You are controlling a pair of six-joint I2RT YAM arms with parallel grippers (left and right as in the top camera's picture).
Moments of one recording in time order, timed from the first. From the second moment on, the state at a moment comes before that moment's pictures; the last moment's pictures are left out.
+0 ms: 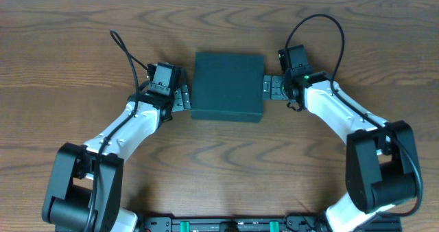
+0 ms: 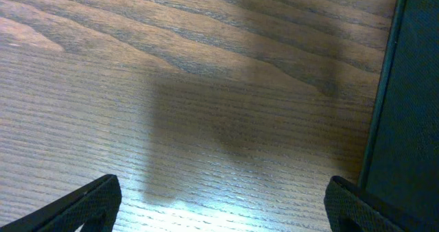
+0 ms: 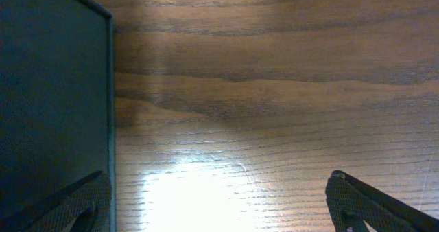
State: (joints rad) left arm -0.32 1.66 0.90 -0.36 -0.19 -0.42; right arm 0.27 1.80 1.08 -0.45 0.10 0.31
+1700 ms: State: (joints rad) left arm -0.28 1.65 0.90 -0.42 -0.19 -0.41; right arm 0.32 1.81 1.08 -0.36 0.13 0.35
